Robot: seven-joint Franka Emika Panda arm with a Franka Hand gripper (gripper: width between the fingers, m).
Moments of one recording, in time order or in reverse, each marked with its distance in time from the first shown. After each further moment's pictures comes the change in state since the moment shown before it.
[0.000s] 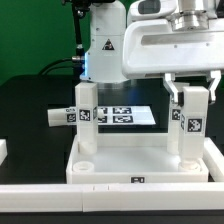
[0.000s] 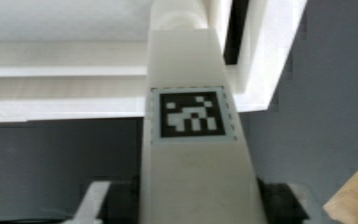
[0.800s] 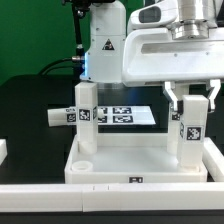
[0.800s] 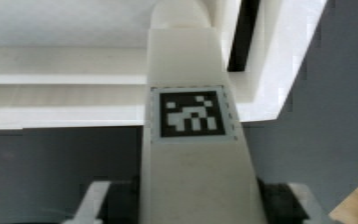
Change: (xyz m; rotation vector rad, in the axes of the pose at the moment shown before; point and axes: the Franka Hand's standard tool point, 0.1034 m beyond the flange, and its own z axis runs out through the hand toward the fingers) arm -0.001 0.004 0.011 -0.011 0.008 -0.004
